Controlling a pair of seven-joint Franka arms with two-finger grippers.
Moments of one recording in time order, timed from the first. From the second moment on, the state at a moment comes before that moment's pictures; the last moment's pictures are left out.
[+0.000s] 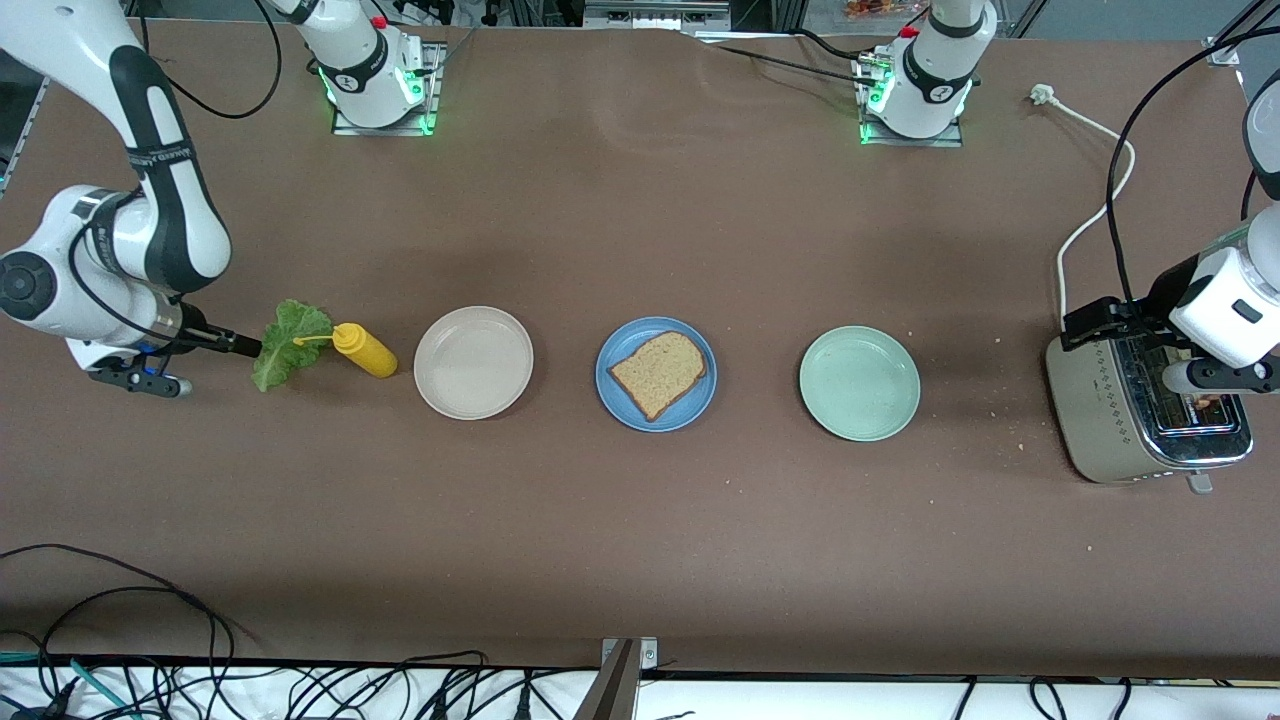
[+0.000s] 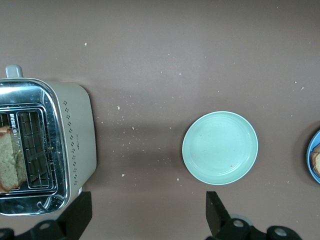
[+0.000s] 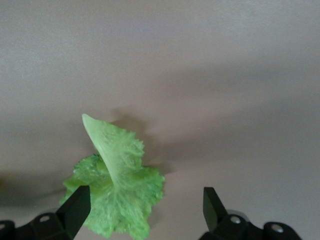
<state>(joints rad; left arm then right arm) 0.22 0.23 -0.24 -1.49 0.04 1.68 -0.05 0.02 0.38 -0.22 -2.04 0.00 2.27 0.04</state>
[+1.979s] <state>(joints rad) 0.22 0.24 -0.24 -1.49 0.04 1.68 -0.05 0.02 0.49 -0.21 -2.03 0.00 2.40 0.02</state>
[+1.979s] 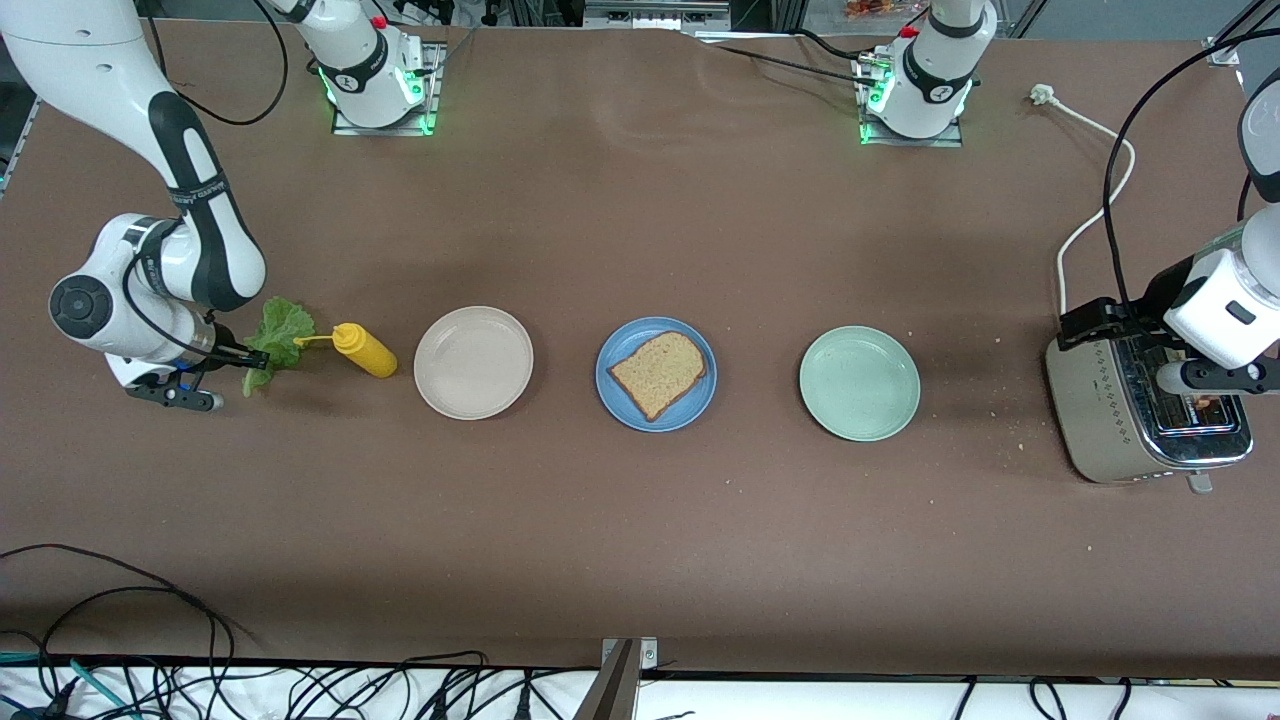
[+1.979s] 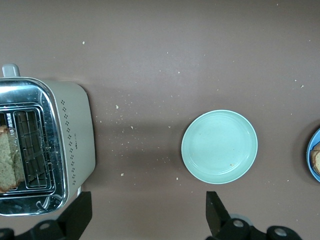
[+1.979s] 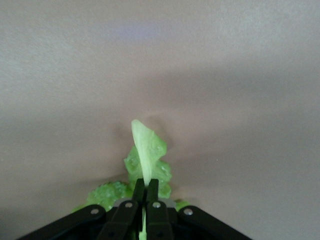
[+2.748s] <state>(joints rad) 0.21 0.24 -0.25 -1.50 0.04 1.68 -0.05 0.03 0.44 -0.20 -1.53 0.01 1.66 -0.05</state>
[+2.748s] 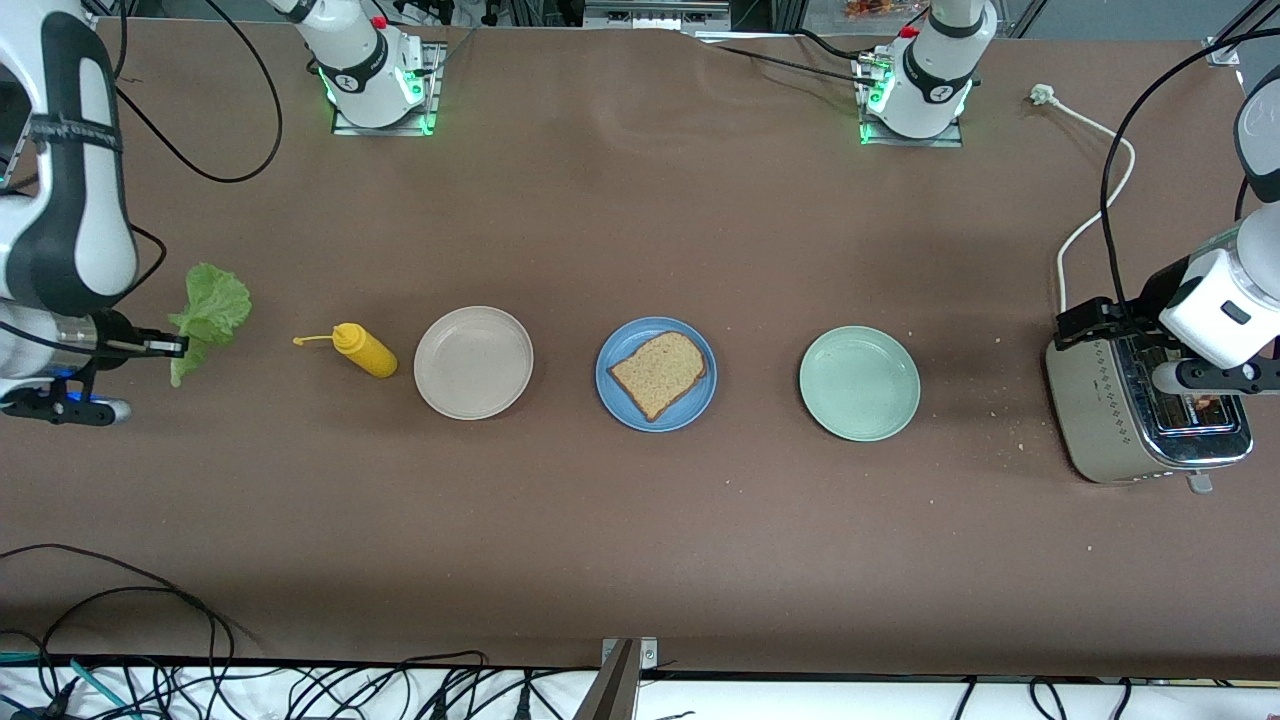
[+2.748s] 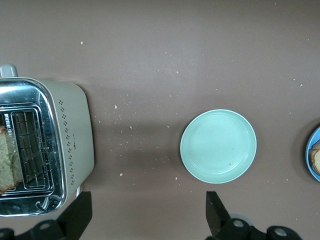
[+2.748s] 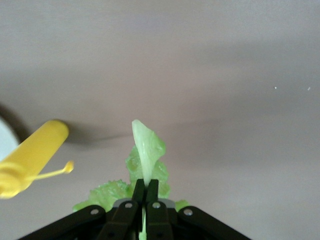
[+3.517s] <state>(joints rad) 0.21 0.24 -0.25 -1.50 0.04 1.68 -0.05 0.08 0.36 0.09 -1.42 0.05 1.49 0.36</state>
